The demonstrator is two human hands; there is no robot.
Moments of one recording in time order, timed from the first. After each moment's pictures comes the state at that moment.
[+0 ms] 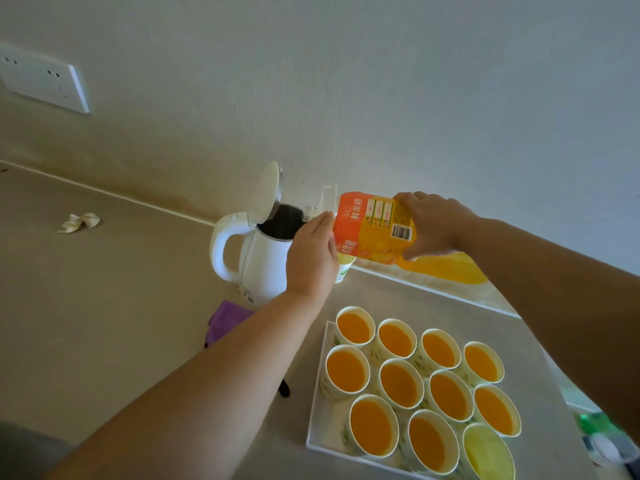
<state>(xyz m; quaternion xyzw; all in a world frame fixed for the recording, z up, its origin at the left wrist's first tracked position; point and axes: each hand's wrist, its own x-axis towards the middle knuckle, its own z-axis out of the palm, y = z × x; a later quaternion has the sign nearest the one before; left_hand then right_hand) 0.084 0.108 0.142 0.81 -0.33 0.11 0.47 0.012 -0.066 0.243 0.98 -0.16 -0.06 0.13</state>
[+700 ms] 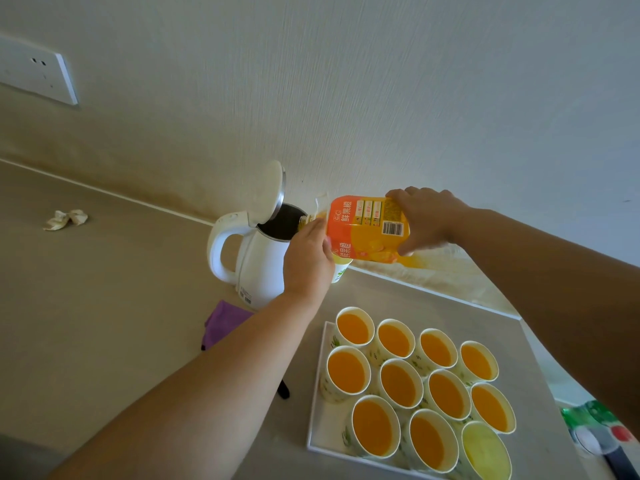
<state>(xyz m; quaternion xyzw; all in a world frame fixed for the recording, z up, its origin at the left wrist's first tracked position) 0.101 0.107 0.124 0.80 -0.32 0.08 0.50 0.030 -0.052 0.255 0.97 -0.15 -0.10 0.18</state>
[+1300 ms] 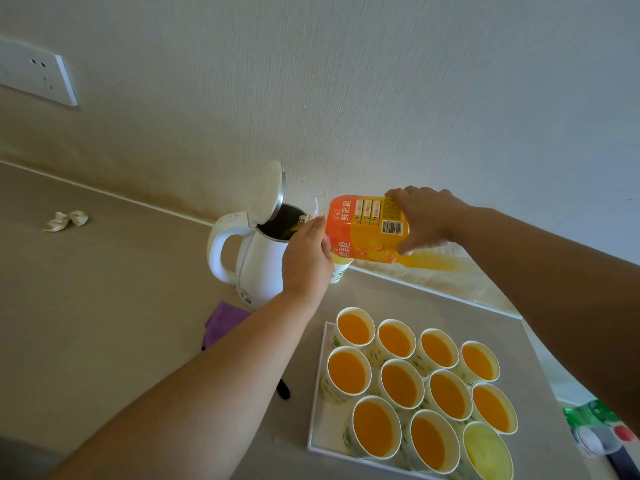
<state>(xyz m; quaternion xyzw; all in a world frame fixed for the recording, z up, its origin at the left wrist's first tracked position) 0.101 0.108 0.127 0.80 -0.32 0.10 0.50 0.030 -0.054 0.255 0.97 -0.15 -0.10 0.17</state>
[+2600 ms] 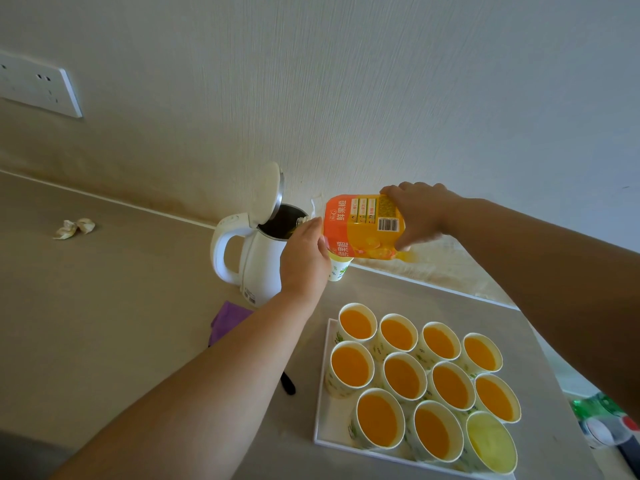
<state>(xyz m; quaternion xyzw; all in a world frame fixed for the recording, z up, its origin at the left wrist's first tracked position) 0.096 0.114 0.128 0.80 -0.31 0.12 0.50 0.029 -0.047 0.257 0.97 -0.15 -0.11 0.18</state>
